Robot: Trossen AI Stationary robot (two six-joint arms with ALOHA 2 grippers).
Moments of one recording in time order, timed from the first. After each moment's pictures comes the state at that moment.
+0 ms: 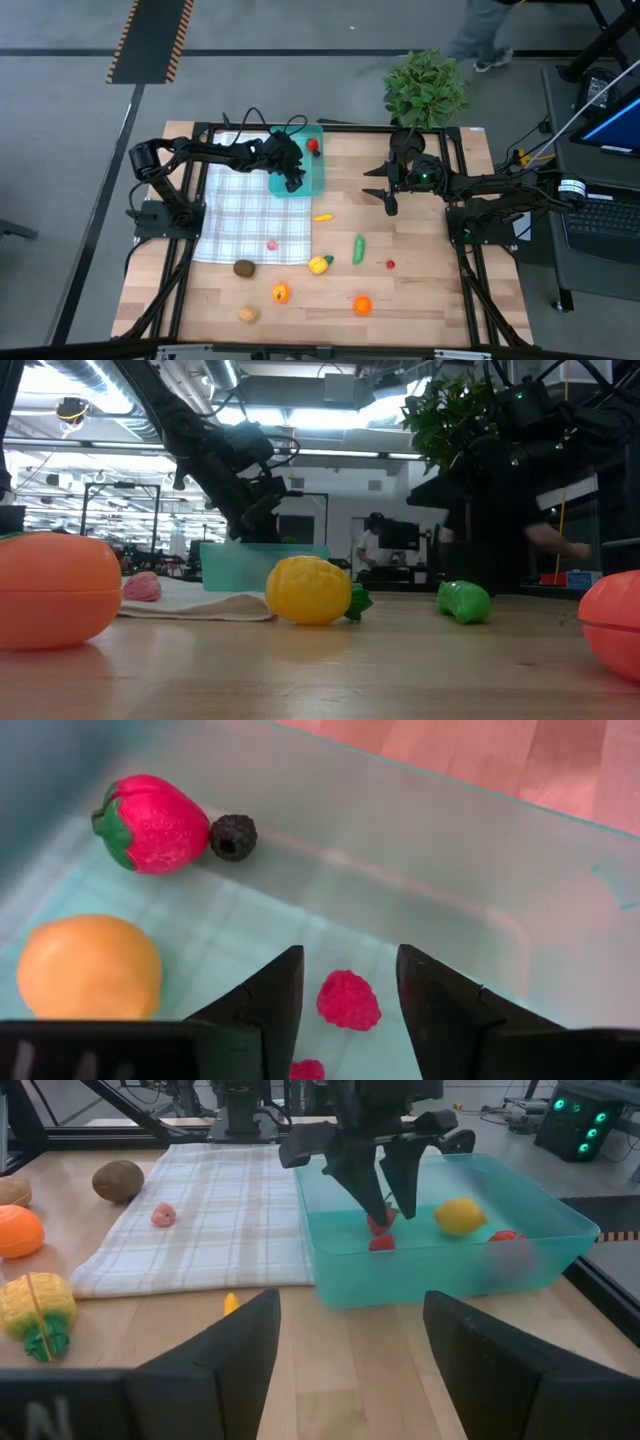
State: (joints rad) left arm 0.49 1.65 0.82 0.05 0.07 0.01; right arm -0.37 1.18 0.31 0.60 -0.25 -0.11
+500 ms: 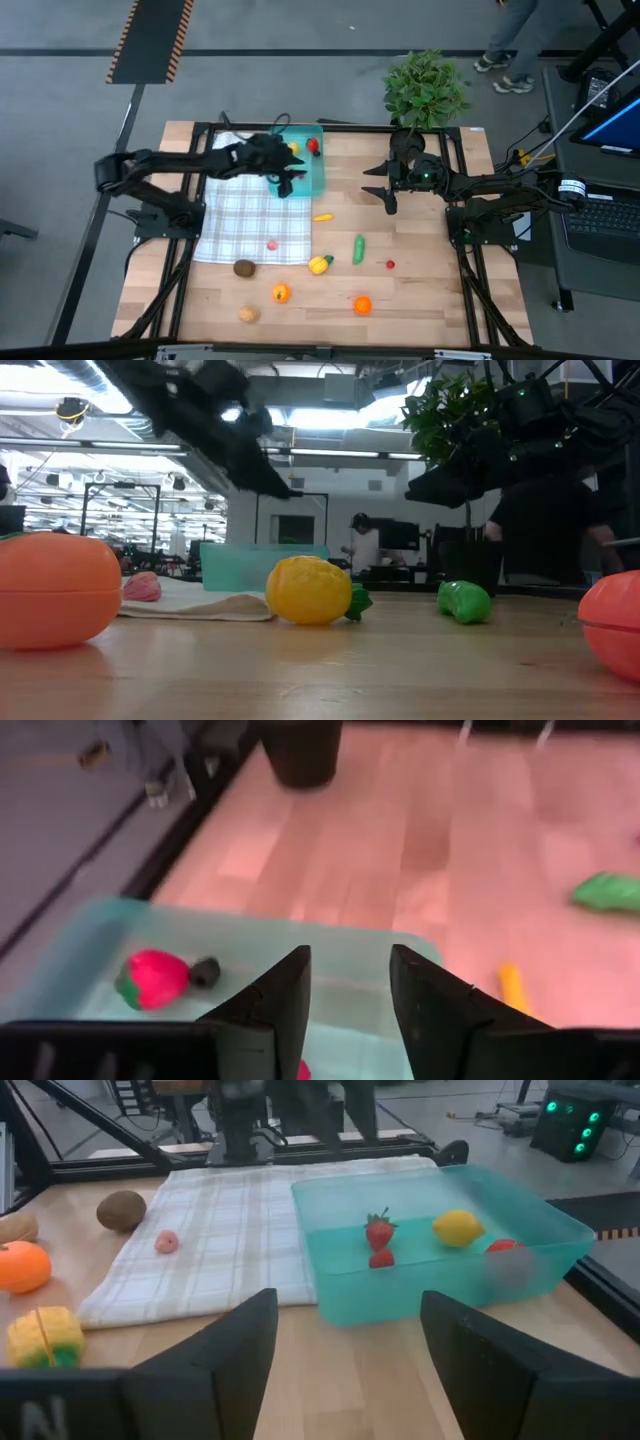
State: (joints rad) left arm 0.39 1.35 0.74 0.09 0.07 0.13; right arm -0.37 1.18 0.31 0.64 -0.25 -0.04
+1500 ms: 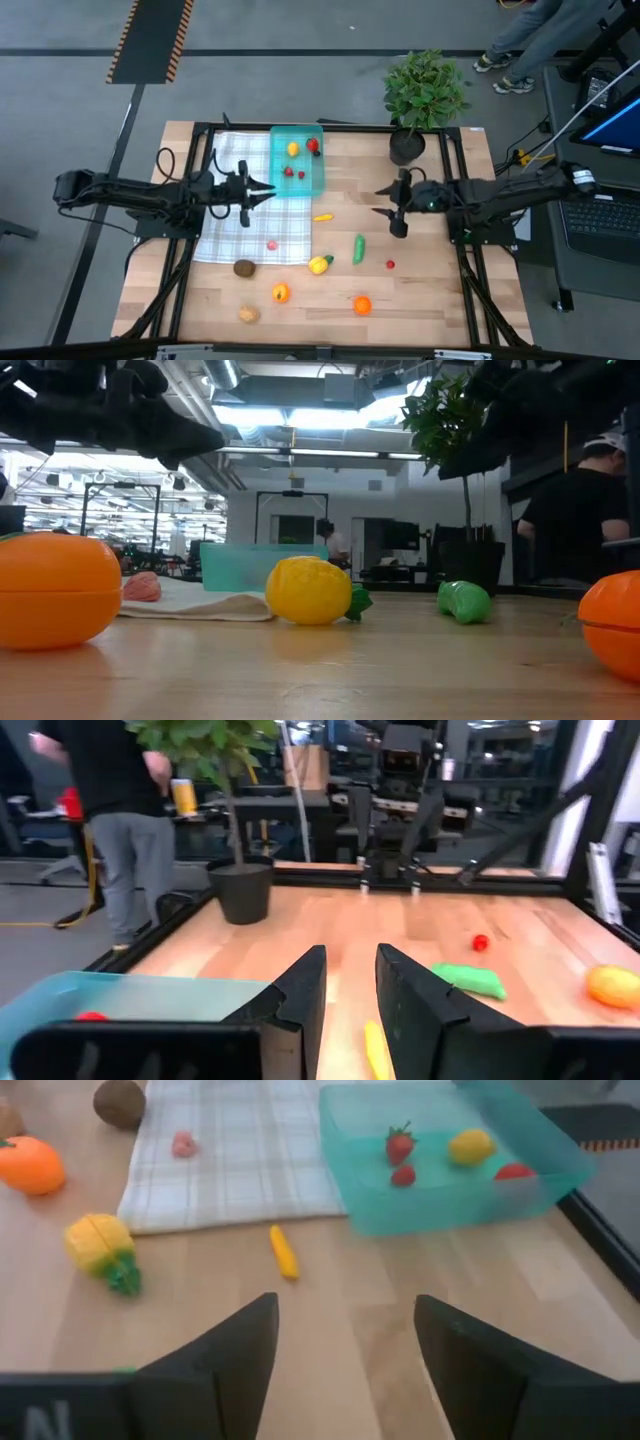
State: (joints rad) left arm 0.10 0.74 0.16 0.55 -0.07 0.01; right arm 0.09 0.96 0.57 -0.19 0.27 0.10
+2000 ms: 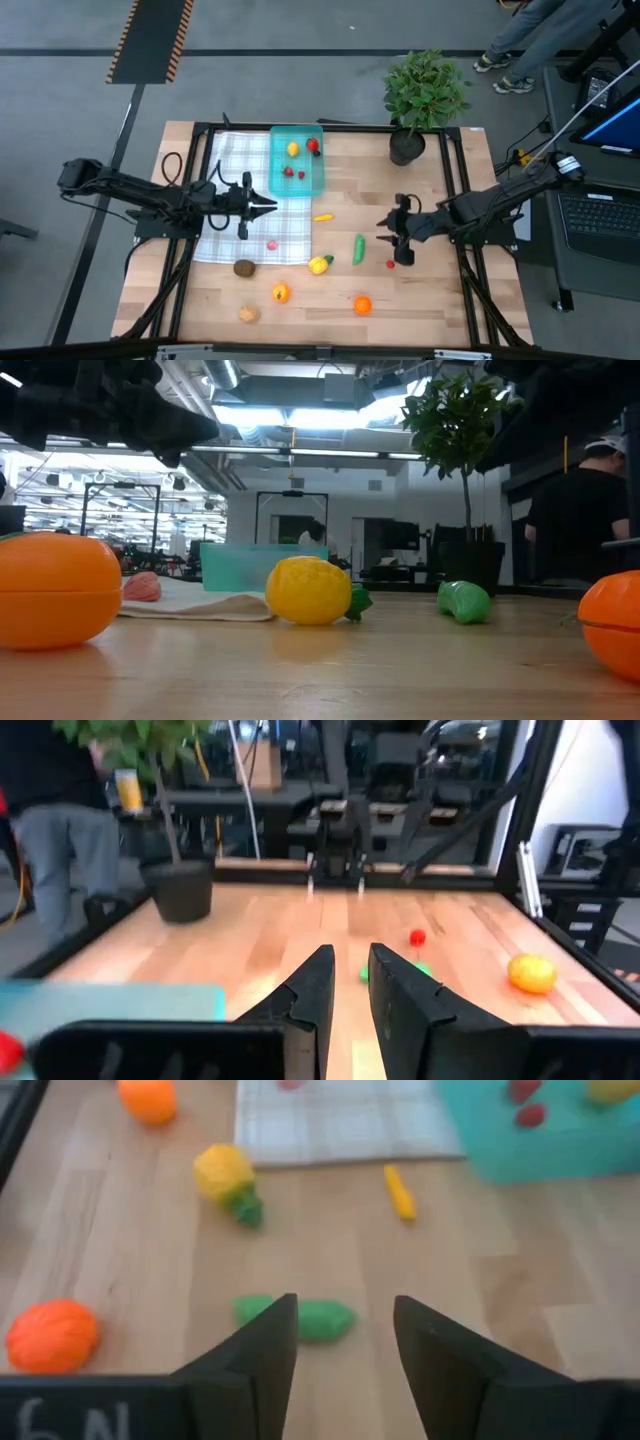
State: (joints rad) left arm -0.07 0.80 0.16 0.61 -0.14 -0.04; right arm 0.38 1.09 0.70 -0.38 0.32 0.32
